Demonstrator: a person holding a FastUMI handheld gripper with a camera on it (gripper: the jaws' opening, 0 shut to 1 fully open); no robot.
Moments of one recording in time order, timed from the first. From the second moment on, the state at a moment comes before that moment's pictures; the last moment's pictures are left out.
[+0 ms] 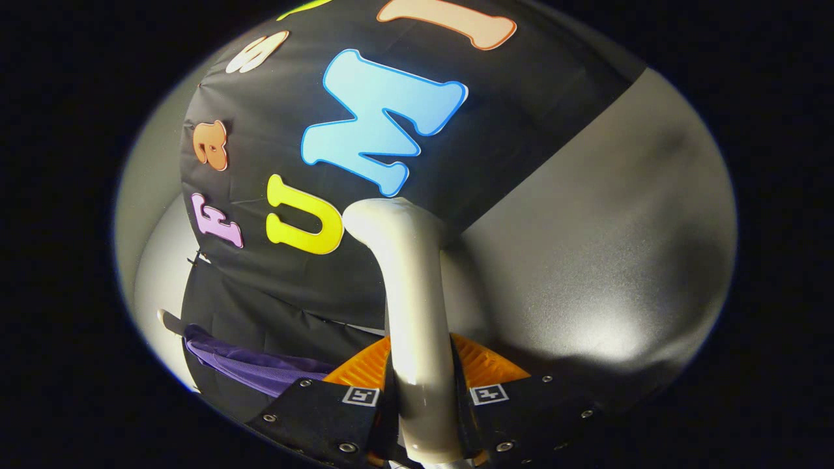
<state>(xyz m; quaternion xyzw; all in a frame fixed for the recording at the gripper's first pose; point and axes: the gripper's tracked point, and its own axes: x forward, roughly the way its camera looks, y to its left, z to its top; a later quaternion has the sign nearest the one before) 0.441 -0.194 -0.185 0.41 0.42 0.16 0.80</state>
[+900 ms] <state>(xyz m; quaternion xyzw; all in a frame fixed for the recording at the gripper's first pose) 0.284 -0.109 -0.079 0.31 0.33 0.14 0.88</state>
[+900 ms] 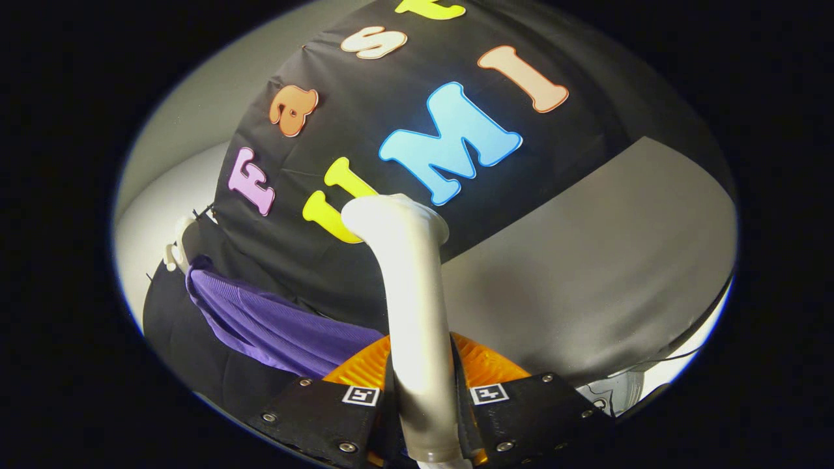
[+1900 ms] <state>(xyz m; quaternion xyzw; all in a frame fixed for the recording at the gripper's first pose) 0.153 0.026 0.022 0.11 0.13 0.08 0.98</state>
